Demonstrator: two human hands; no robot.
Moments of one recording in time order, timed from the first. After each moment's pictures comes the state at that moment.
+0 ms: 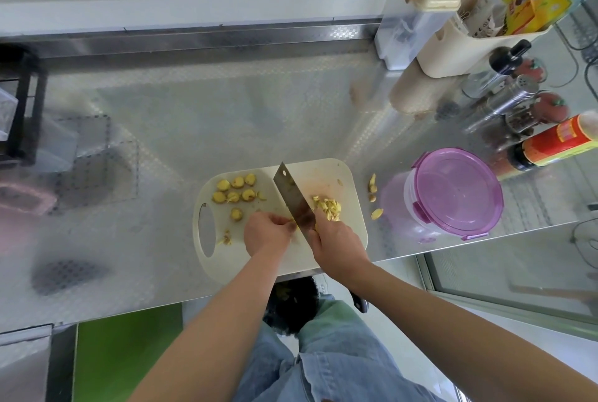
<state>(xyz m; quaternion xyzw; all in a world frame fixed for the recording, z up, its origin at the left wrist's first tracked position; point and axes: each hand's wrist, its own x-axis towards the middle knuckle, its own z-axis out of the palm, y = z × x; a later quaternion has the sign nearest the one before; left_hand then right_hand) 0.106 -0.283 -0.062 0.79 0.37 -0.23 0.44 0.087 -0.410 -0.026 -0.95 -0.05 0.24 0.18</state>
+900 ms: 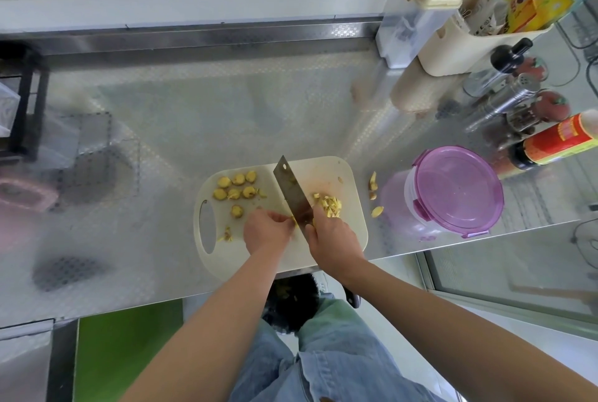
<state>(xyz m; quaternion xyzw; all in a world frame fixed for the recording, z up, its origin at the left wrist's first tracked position) 0.104 -0.282 -0.068 0.80 0.35 -0.21 0.44 0.088 -0.402 -0.024 -0.95 -0.03 0.24 0.18</state>
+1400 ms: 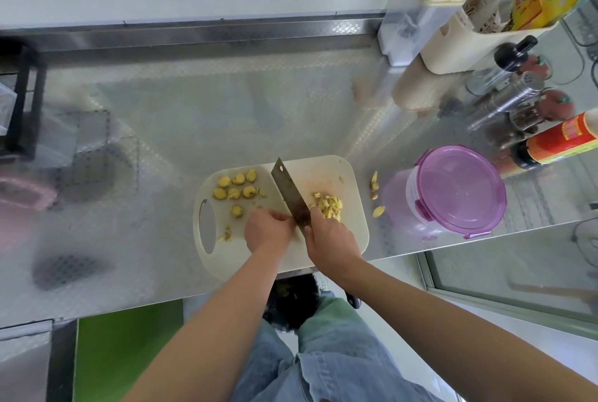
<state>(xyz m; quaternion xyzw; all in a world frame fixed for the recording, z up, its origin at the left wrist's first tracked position) 0.108 -0.283 -0.068 0.79 0.36 -0.23 0.44 0.090 -0.396 -0.027 -0.95 -0.03 0.26 0.16</state>
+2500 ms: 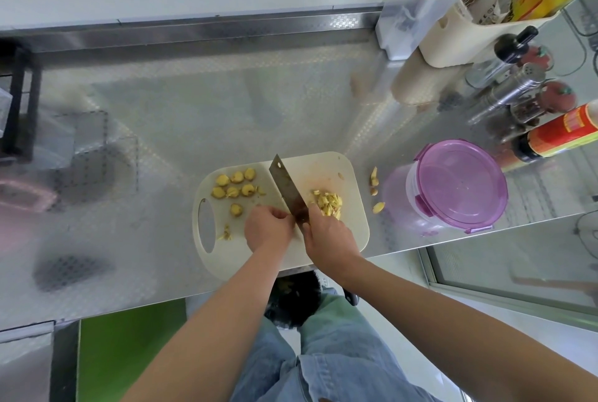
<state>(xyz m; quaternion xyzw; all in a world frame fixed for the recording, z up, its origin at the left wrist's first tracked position) 0.107 -0.285 -0.065 0.82 0.34 -0.21 0.42 0.089 -0.396 -0.036 -0.95 -0.03 0.25 0.17</state>
